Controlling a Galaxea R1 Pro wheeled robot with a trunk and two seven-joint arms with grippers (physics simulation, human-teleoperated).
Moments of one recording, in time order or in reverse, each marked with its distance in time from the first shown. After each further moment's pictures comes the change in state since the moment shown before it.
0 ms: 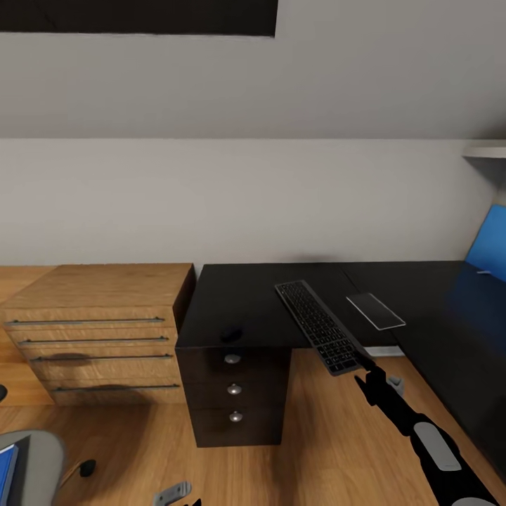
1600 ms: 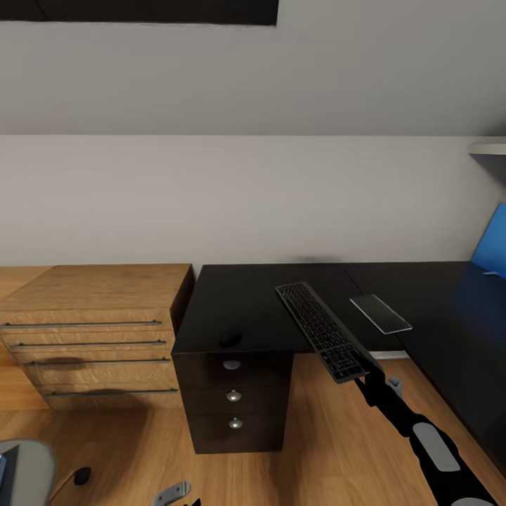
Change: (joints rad) left arm 0.000 0.002 0.002 0.001 0.002 -0.002 0.000; right arm 0.000 0.002 0.004 0.006 0.003 -0.002 0.000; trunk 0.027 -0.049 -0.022
